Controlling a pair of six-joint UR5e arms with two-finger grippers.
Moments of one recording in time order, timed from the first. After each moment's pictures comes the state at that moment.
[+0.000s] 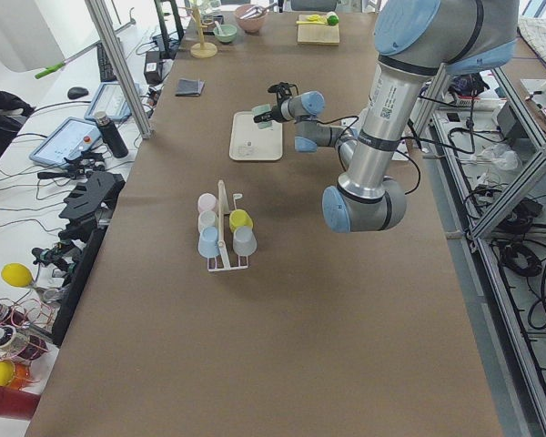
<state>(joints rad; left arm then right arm) -0.36 -2.11 -1.58 -2.56 -1.26 -0.34 1.54 -1.74 1.66 -1.50 2.25 0.07</state>
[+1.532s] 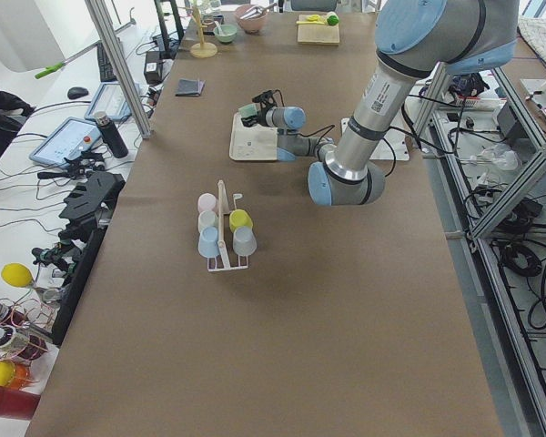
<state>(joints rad) -0.40 -2.32 -1.12 -2.95 -1.27 -0.45 1.54 -1.75 1.66 -1.50 2.25 0.07</state>
